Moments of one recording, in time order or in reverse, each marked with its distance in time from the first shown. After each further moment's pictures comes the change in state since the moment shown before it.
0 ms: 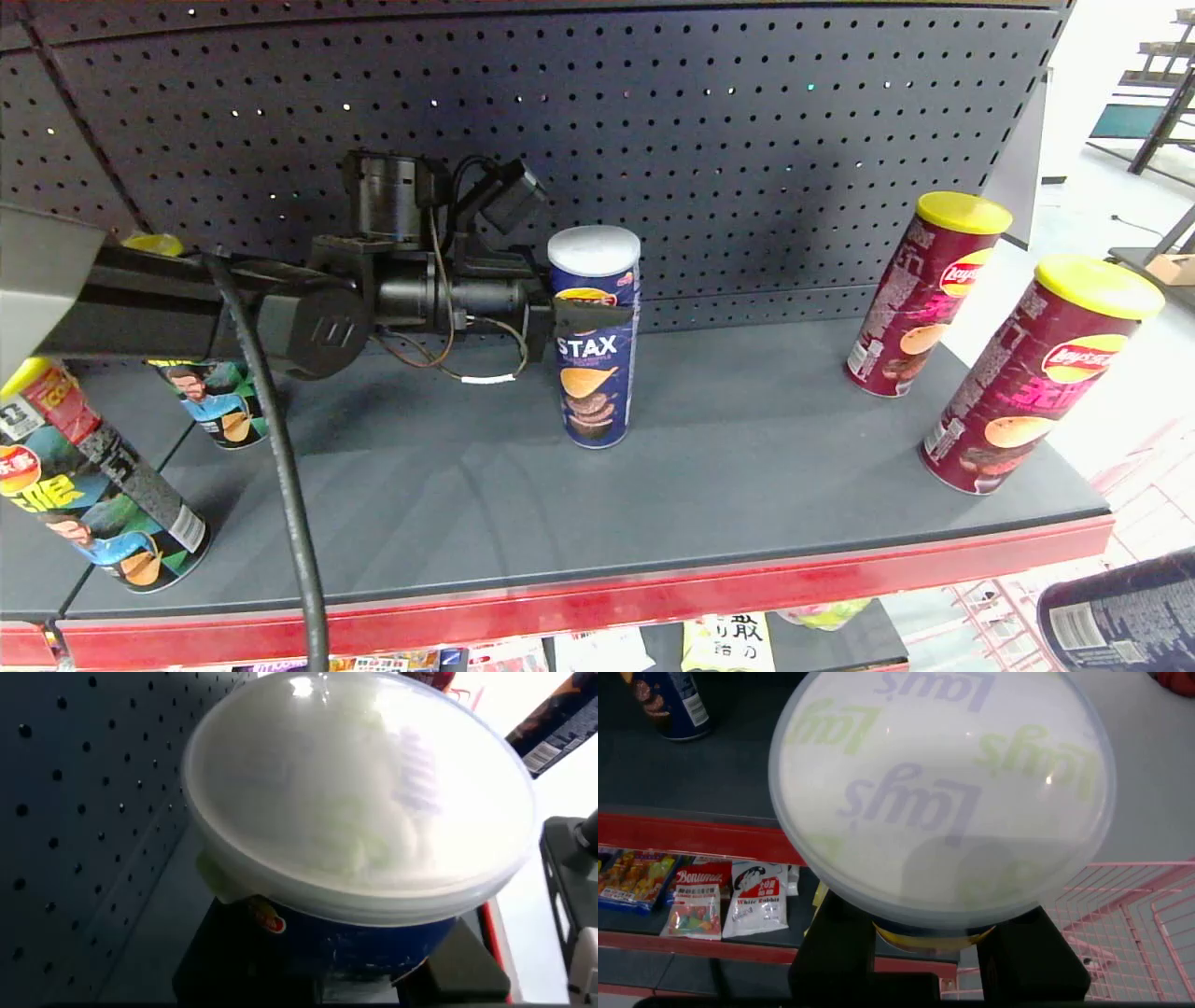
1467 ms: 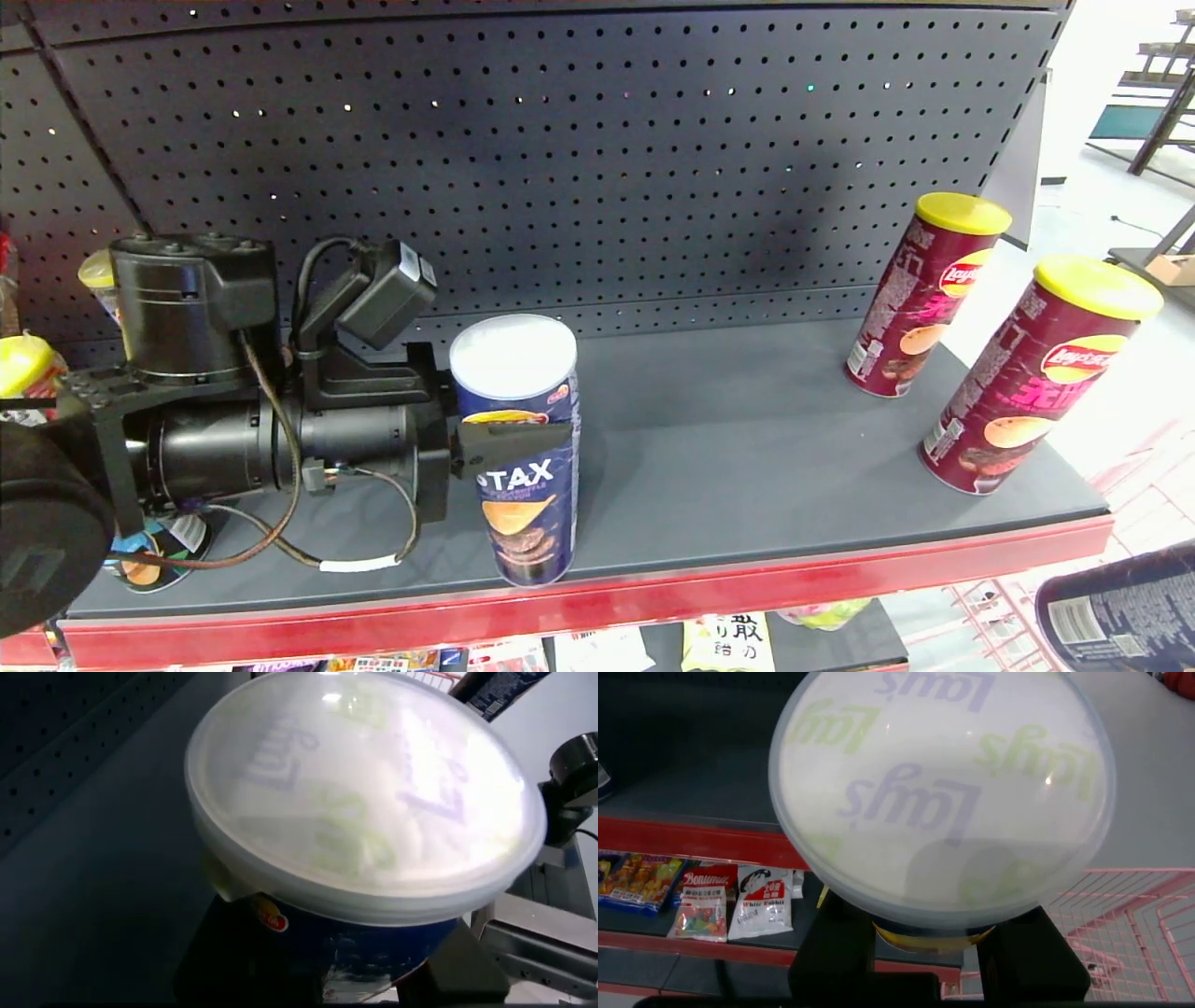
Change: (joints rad) left arm -0.071 -0.423 0.625 -0.176 0.187 -0.096; right arm 0.006 0.013 -0.014 -0.001 0.009 0.005
